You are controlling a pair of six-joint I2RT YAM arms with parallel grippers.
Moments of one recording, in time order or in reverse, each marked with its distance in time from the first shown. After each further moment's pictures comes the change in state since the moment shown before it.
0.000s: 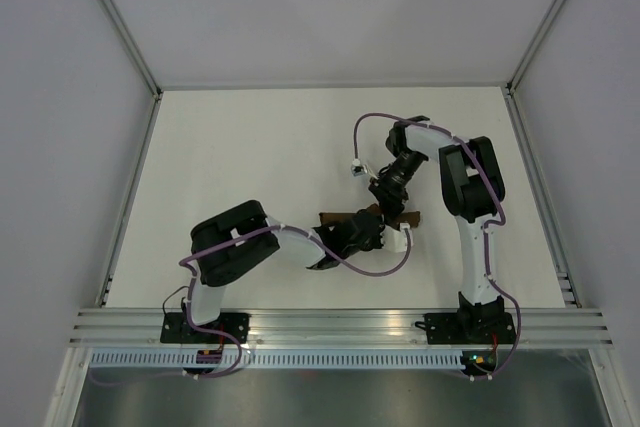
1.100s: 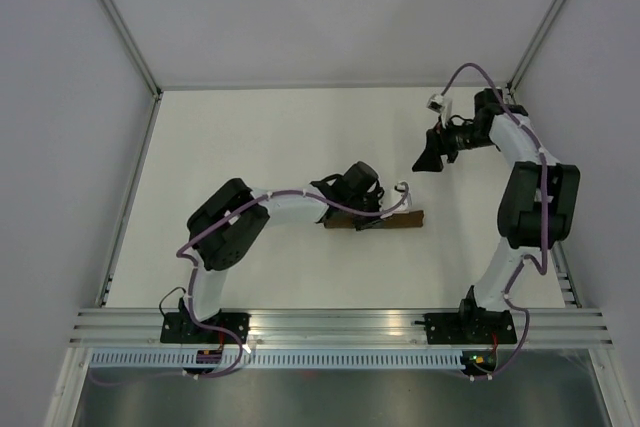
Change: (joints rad) left arm 0.200 0.025 0.325 -0.569 0.550 -0.160; right arm -0.378 -0.341 -0.109 0.416 -0.256 0.284
